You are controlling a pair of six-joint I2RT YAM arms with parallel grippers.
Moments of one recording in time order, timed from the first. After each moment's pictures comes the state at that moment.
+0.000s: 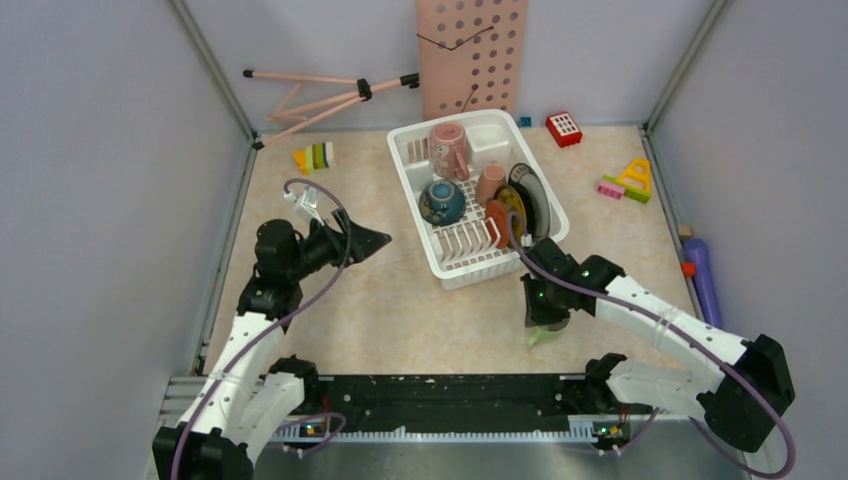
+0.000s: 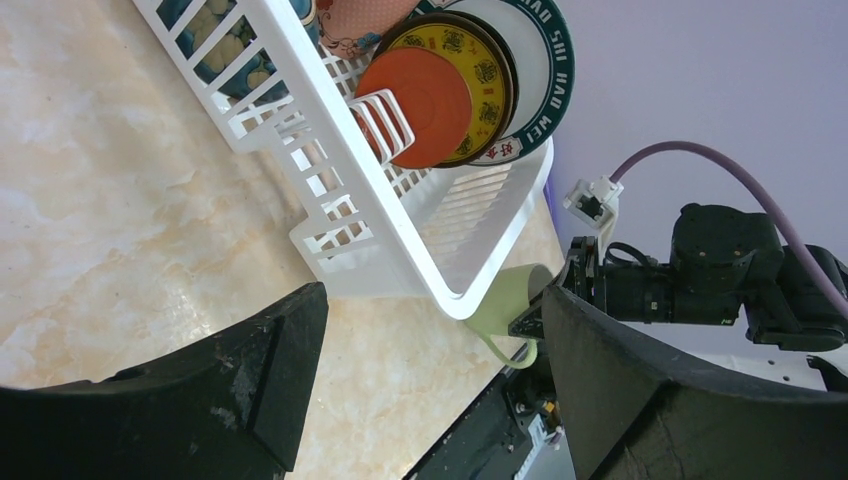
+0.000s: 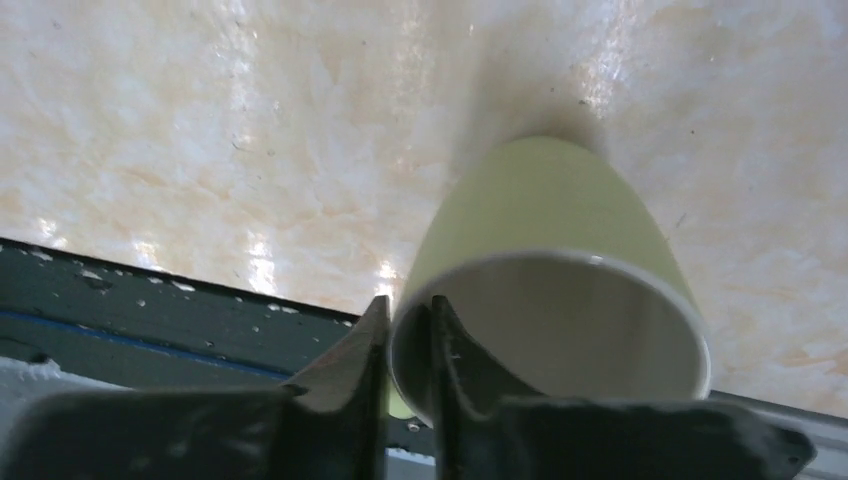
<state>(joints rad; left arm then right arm) -0.15 0.80 0.60 -0.02 0.64 -0.77 0.72 1.06 0.77 -0.95 0.04 0.58</state>
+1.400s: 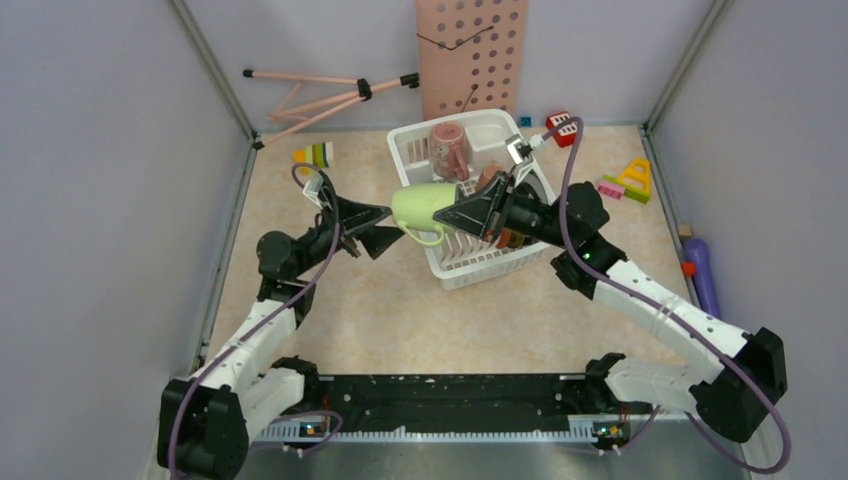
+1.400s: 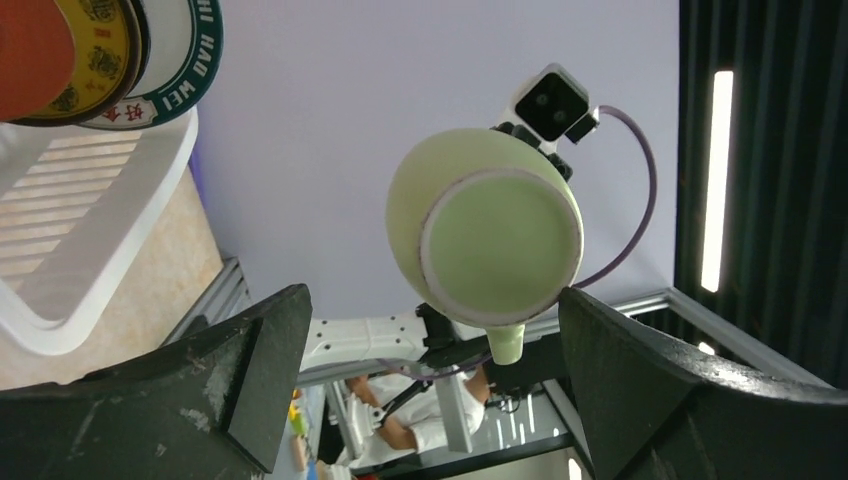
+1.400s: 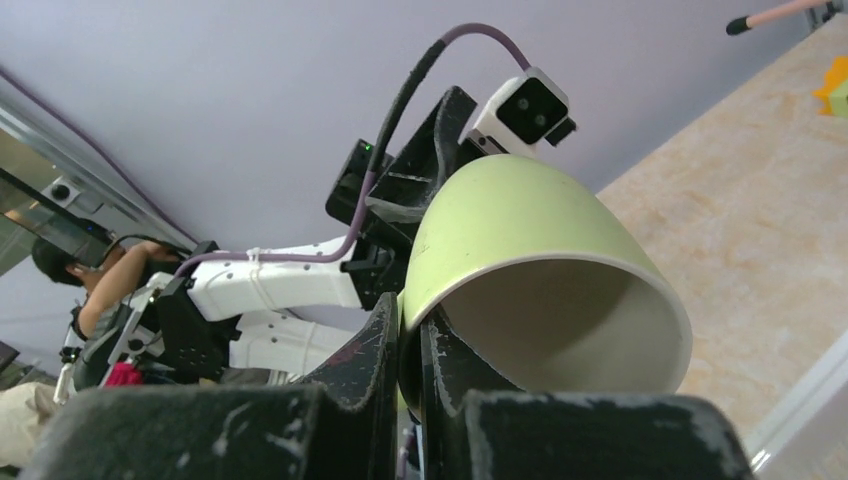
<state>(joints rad) -0.21 0.94 0.48 0.82 0.84 -1.73 0.70 1.11 0.93 0.43 -0.56 0.82</state>
